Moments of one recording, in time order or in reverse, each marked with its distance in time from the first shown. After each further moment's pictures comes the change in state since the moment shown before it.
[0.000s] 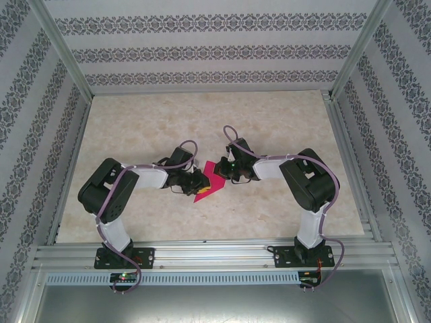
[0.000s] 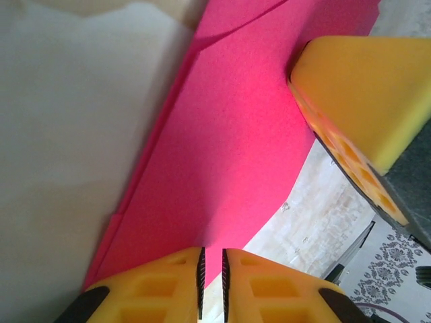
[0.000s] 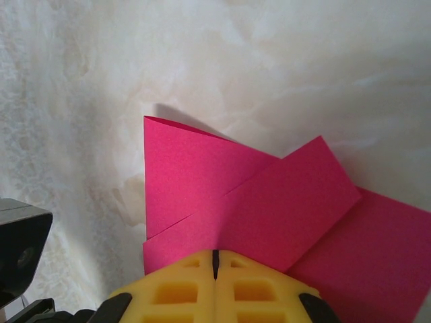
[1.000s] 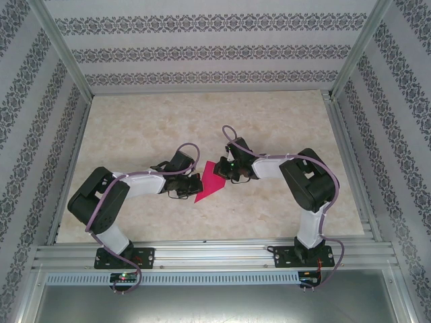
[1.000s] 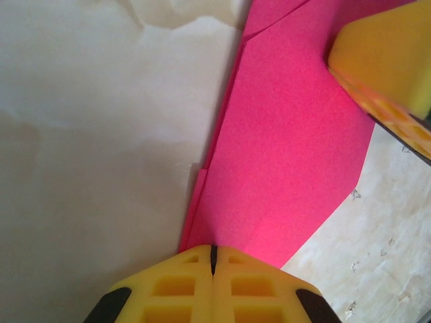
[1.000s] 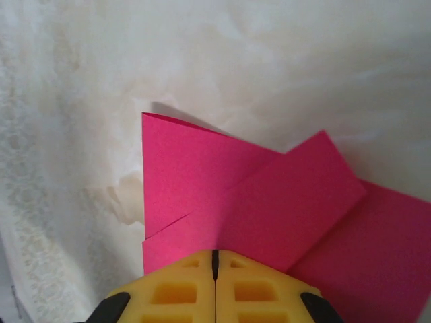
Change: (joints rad) left arm -0.057 -0.111 -0.032 -0.139 -0.258 0.194; right arm 0.003 0.000 0.027 -0.052 0.006 -0.005
